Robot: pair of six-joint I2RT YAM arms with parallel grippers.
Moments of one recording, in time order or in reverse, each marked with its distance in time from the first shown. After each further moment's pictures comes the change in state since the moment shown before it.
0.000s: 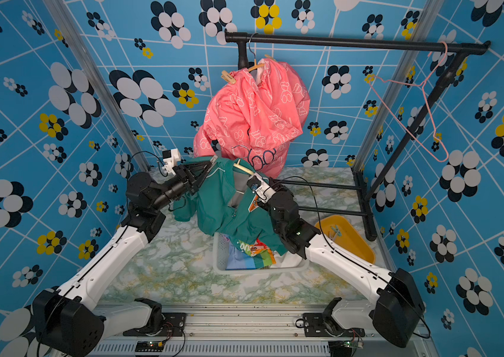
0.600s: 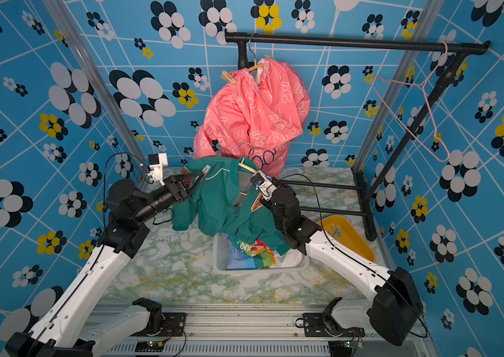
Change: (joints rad) left arm -0.004 -0.257 0.016 -0.353 -0.023 0.399; right arm -0.058 0.018 0.026 -0.080 -0.019 0.061
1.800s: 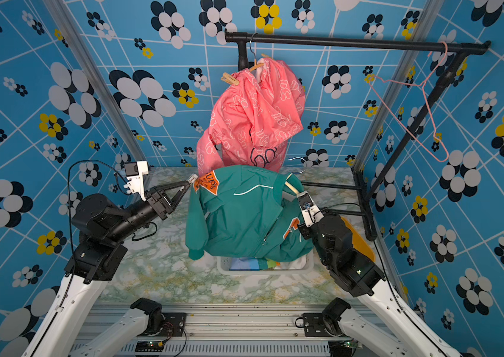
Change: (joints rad) left arm 0.001 -0.142 0.056 -0.212 -0.030 0.307; right arm -0.056 -0.602 -0.188 -0.542 -0.046 0.271
